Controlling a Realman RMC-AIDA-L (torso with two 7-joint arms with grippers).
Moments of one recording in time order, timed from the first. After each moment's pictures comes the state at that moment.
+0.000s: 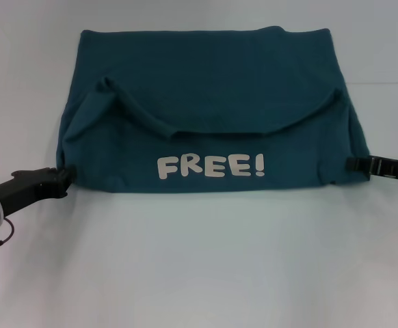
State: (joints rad) left arm -0.47 -2.16 0.54 0.63 1.99 0.98 -1.51; right arm 0.60 2.01 -0.65 -0.48 -2.10 -0.99 1.98
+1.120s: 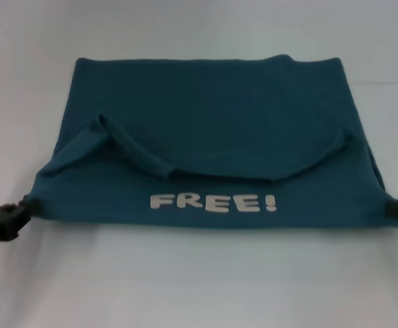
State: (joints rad) left arm -0.26 -2.16 0.44 0.84 2.01 1.39 -1.64; right arm 0.37 2.01 -0.48 -0.65 -2.09 -1.45 1.67
